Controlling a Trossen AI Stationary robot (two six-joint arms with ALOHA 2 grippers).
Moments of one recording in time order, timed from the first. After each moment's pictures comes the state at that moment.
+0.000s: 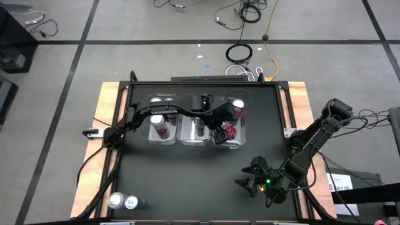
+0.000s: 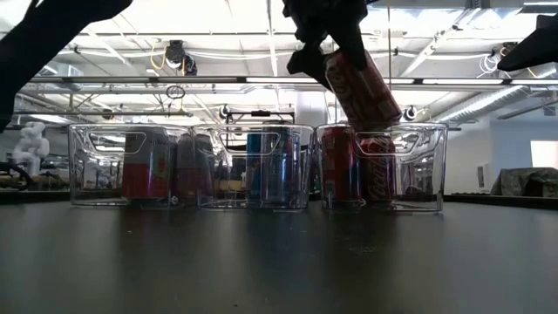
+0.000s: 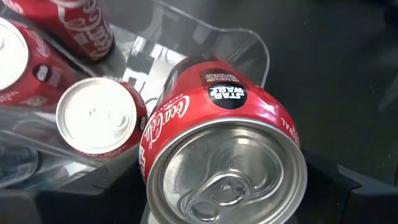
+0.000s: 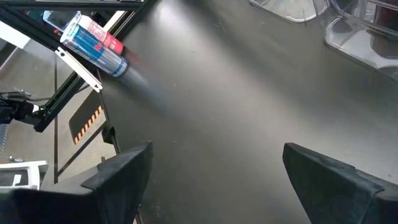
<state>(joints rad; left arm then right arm) 0.06 2.23 2.34 -1.16 0.10 -0.28 0.87 1.38 0.87 -0.39 0.73 1.49</state>
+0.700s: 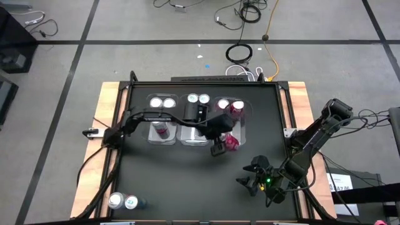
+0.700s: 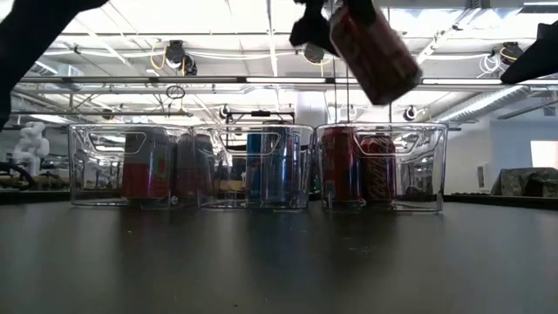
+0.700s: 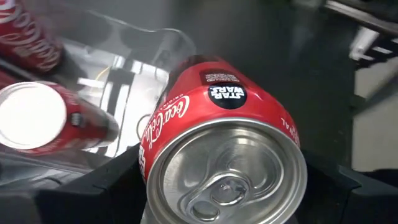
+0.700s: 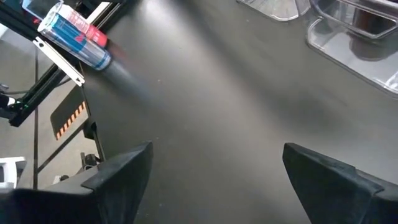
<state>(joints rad) -0.04 2.19 2.36 -1.16 0.10 -0.28 0.87 1.38 0.87 -0.45 0.73 1.50</state>
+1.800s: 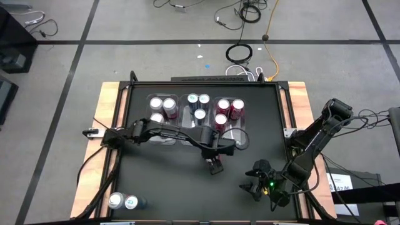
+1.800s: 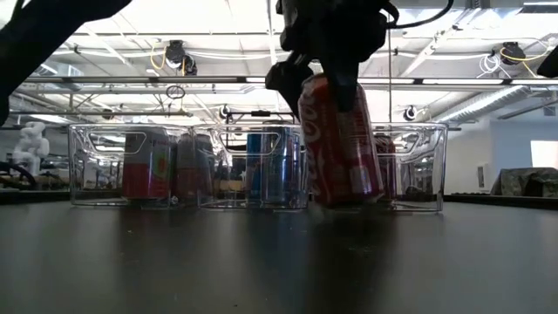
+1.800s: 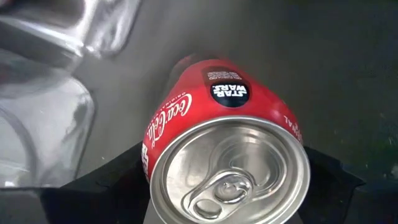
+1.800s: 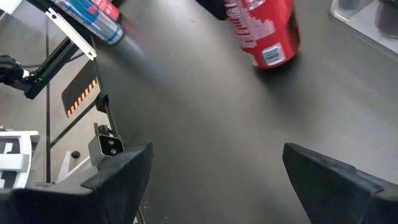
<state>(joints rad) -0.15 2.38 2.35 -1.34 0.11 -0.52 0.91 1.38 0.87 -0.44 0.67 1.49</state>
